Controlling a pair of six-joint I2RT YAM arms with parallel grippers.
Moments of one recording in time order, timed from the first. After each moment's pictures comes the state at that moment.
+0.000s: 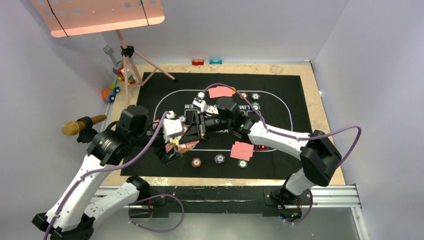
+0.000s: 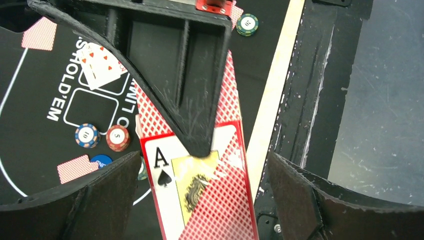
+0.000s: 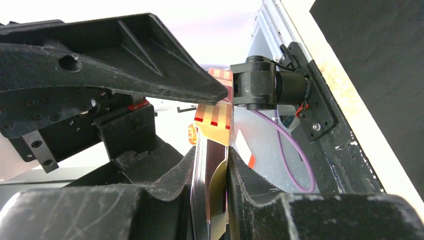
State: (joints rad) left arm -0.54 0.82 1.11 -1.00 0.56 0.47; right arm 0.89 1.55 1.05 0.28 -0.78 1.20
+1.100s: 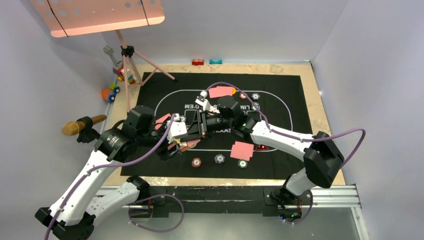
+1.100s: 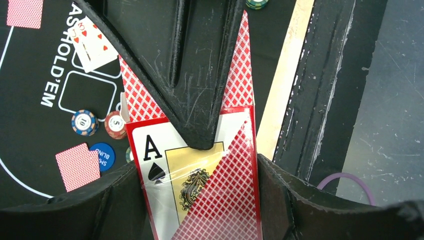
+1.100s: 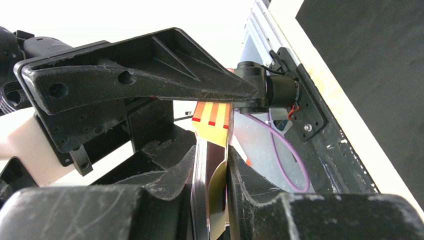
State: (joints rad) left arm -0.55 0.84 1.06 -1.01 0.51 0.55; right arm 0.89 1.52 1.05 0.20 -0.73 1.18
